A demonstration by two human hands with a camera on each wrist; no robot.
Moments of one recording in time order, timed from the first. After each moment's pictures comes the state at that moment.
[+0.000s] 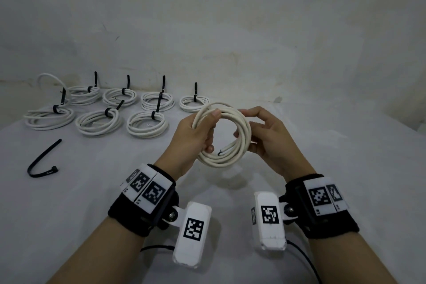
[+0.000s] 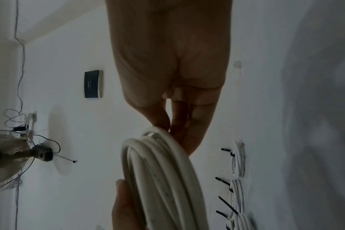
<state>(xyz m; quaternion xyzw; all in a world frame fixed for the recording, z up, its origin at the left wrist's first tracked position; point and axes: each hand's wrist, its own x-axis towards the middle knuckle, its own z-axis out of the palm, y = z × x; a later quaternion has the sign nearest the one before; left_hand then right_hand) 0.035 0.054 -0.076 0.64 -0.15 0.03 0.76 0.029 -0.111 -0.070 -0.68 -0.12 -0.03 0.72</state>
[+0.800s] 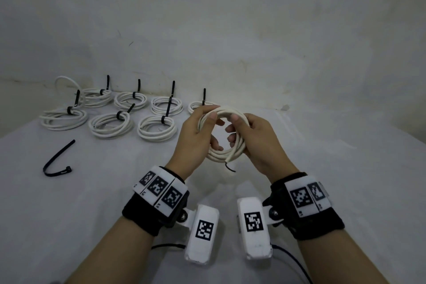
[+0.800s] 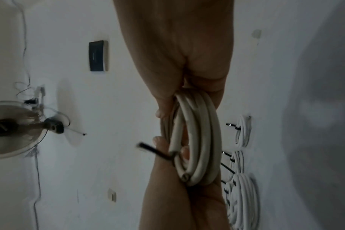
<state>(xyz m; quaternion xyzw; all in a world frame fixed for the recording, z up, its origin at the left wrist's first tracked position) 0.049 0.064 -0.083 0.68 -0.17 0.17 0.70 0.046 -0.070 -0.067 -0.71 -0.09 -0.08 0.69</state>
